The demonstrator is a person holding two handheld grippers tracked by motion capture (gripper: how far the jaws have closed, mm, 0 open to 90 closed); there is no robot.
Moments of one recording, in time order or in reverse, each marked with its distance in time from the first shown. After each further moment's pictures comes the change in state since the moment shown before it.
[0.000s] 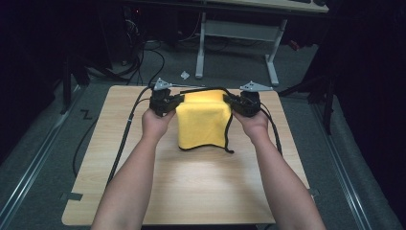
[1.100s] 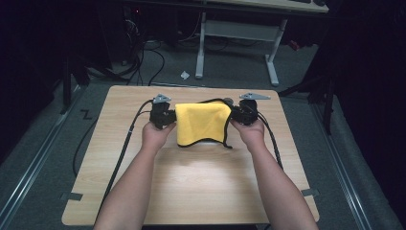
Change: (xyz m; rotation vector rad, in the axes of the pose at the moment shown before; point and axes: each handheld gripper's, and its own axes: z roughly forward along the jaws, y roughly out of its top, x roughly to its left) left arm 0.007 -0.048 0.013 0.064 -0.078 -0.065; right arm -0.008 -0.040 0.017 0.059 0.049 0.150
